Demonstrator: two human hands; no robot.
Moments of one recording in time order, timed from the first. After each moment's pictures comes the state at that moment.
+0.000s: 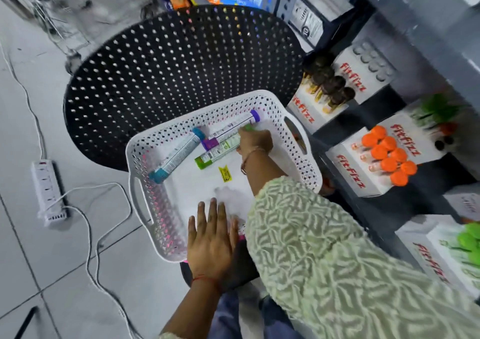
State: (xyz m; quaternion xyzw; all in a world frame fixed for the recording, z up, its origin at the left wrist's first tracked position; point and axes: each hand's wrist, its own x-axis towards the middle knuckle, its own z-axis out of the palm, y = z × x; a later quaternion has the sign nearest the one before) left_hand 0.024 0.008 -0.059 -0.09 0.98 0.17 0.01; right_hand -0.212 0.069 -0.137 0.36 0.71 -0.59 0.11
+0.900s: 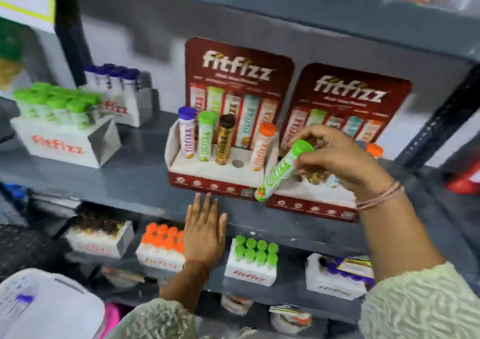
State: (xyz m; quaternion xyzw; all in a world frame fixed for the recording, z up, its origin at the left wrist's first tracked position) left_hand -0.063 0.359 0.118 0.35 0.87 0.31 -0.13; right_hand 0.048 0.514 0.352 0.22 0.83 -0.49 -0.14
